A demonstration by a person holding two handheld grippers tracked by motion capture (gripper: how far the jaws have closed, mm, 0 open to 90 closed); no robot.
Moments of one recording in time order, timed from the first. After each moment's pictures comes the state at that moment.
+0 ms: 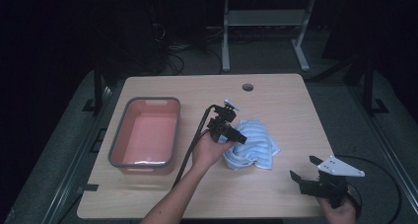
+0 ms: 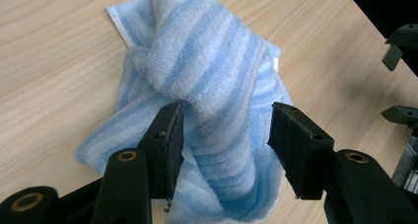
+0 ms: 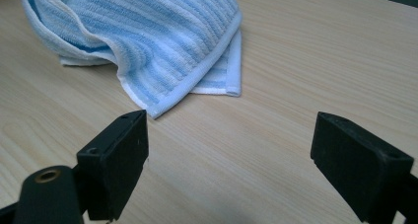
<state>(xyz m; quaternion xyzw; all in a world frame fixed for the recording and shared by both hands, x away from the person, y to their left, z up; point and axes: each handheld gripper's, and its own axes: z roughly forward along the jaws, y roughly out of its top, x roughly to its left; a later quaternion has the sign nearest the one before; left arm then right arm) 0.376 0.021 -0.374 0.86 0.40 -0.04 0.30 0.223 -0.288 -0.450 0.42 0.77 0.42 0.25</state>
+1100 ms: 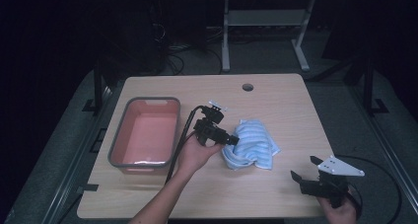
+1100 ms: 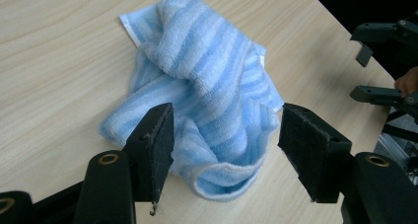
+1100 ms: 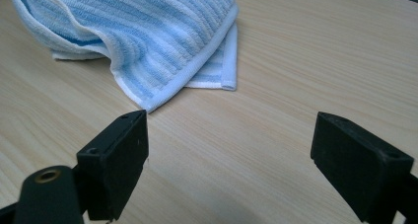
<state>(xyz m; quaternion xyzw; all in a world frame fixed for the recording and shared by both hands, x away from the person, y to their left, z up) 0.354 0.055 -0.358 0.85 0.39 -0.03 0.35 0.224 -0.290 -0.452 0.43 0.77 0.41 0.25</state>
